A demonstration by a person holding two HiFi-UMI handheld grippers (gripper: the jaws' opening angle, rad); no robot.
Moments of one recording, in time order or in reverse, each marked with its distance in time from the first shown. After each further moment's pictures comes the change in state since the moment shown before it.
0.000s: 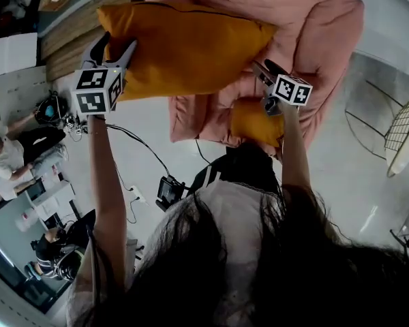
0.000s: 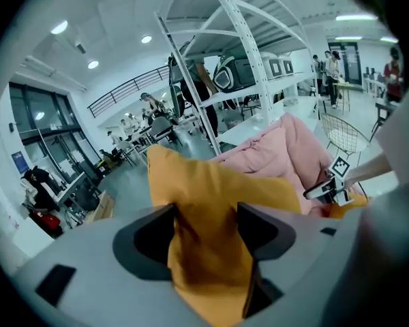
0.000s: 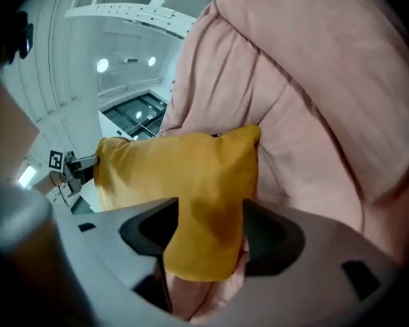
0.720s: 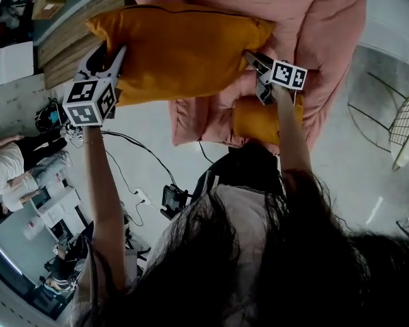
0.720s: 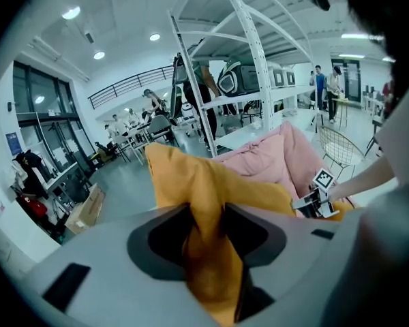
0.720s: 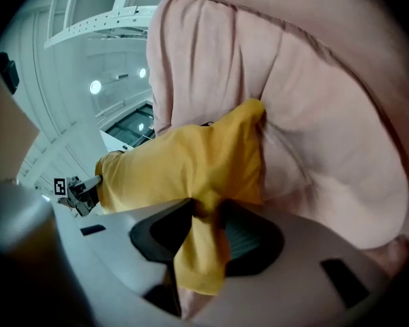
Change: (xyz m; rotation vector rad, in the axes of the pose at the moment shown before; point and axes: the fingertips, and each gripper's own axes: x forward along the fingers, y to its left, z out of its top) left arm 0.008 0.002 -0.011 -0.080 -0.039 -0.061; right arm 0.047 0.010 0.002 0.170 0.022 0.147
